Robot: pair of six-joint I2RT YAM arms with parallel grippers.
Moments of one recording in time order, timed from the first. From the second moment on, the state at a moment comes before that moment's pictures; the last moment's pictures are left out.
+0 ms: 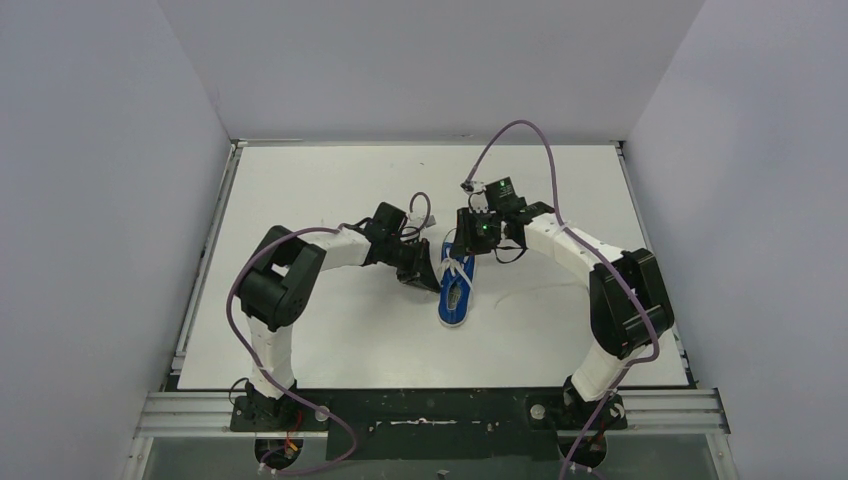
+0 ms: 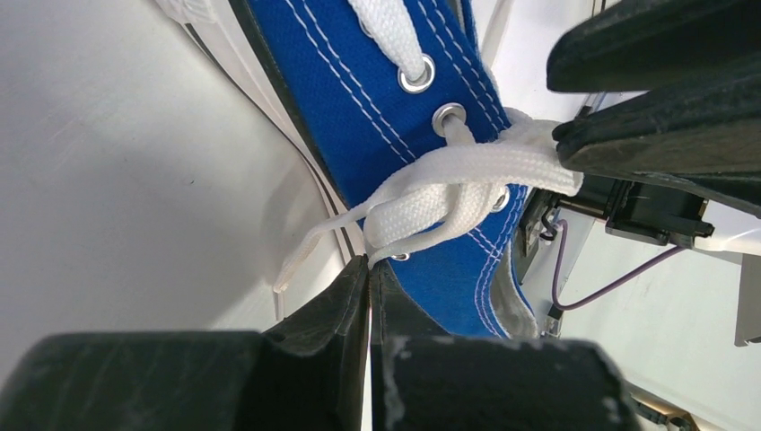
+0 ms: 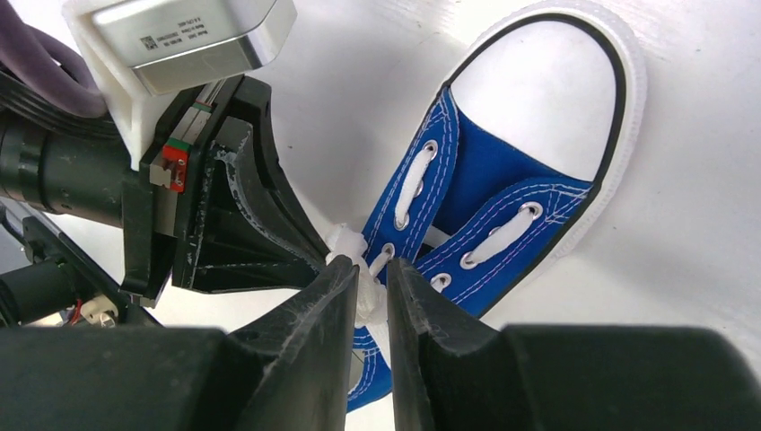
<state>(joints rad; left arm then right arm) -0.57 1.98 1.13 -0.13 0.78 -0.52 0.44 1.70 1.18 -0.42 -0.41 0.29</state>
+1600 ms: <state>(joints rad) -0.51 1.92 1.16 -0.25 0.79 -0.27 0.39 1.58 1.10 -0.44 -0.46 0.23</state>
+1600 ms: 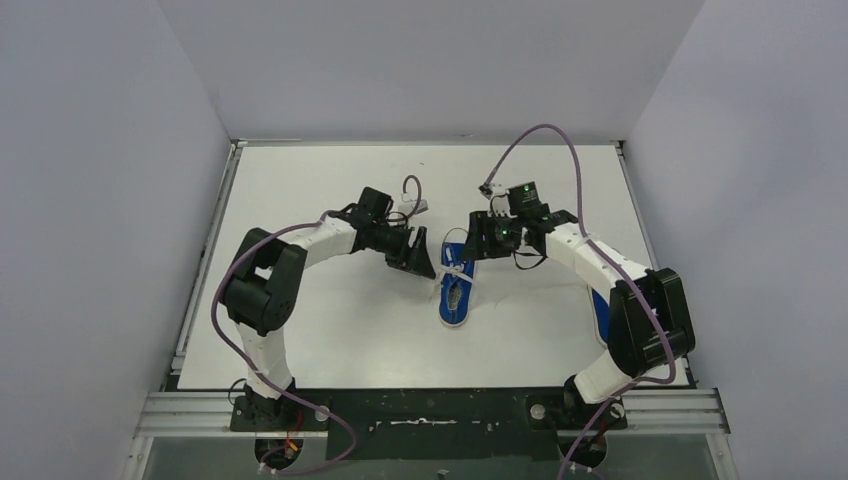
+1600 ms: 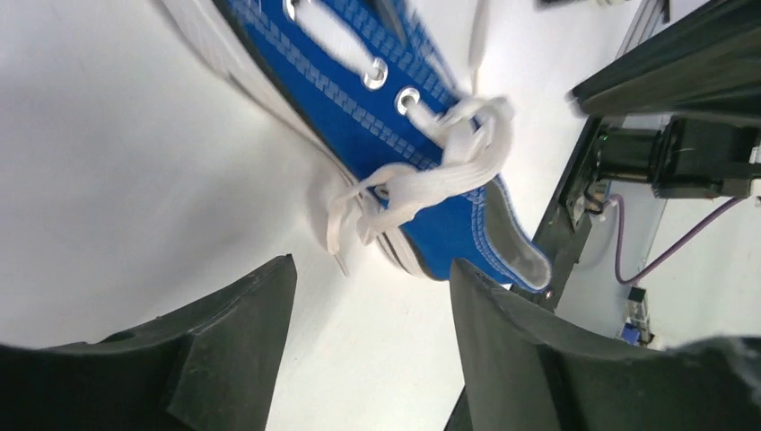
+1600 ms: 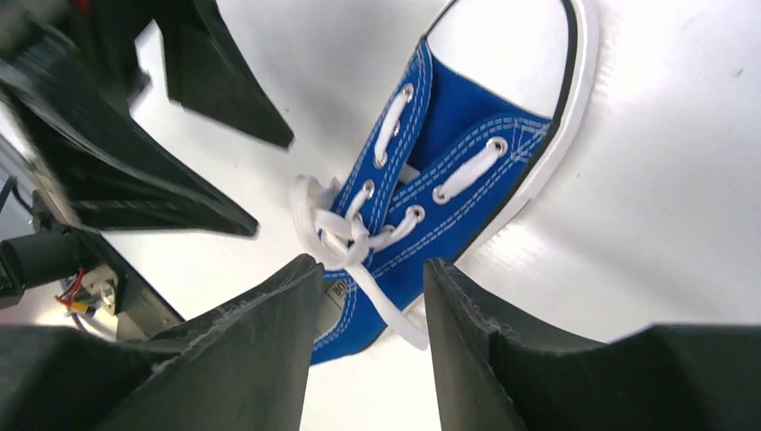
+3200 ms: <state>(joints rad) -0.53 2.11 1.43 -0.24 0.98 -0.19 0.35 1.56 0.84 -0.15 -0.55 0.39</state>
